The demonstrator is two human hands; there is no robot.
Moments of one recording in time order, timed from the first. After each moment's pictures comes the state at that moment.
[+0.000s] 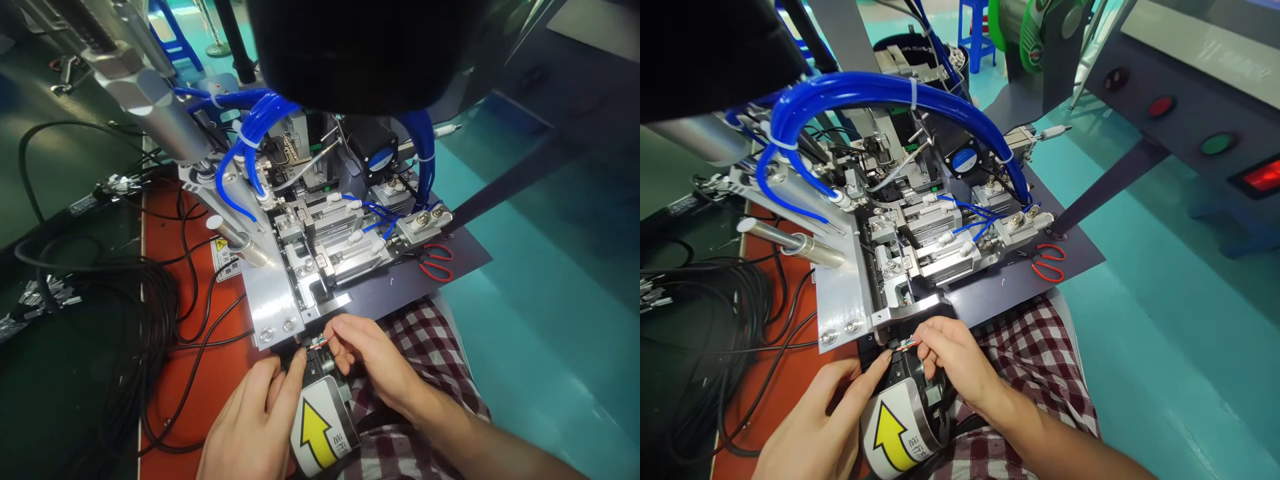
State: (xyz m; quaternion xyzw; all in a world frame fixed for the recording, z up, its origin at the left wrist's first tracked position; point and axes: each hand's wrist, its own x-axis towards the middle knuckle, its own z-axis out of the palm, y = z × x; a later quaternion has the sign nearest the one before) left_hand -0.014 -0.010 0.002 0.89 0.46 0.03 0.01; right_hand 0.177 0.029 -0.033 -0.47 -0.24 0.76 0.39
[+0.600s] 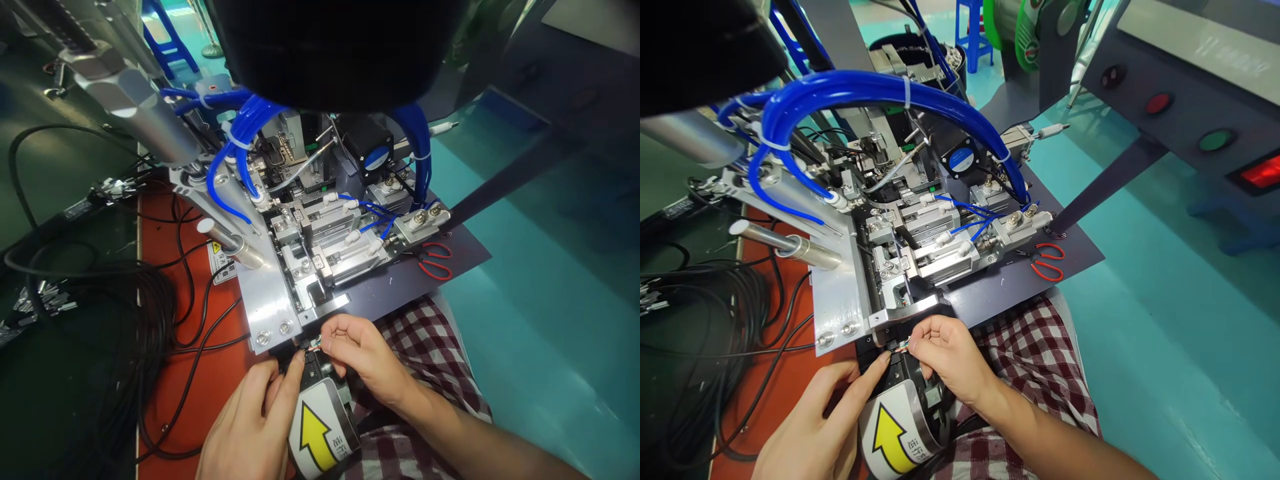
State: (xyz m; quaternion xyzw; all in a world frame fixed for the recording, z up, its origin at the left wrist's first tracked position) left_hand -0.017 -0.011 0.001 0.89 0.46 0.02 0.01; right_hand 0.175 0.029 -0.032 -0.47 -0.29 0.74 0.39
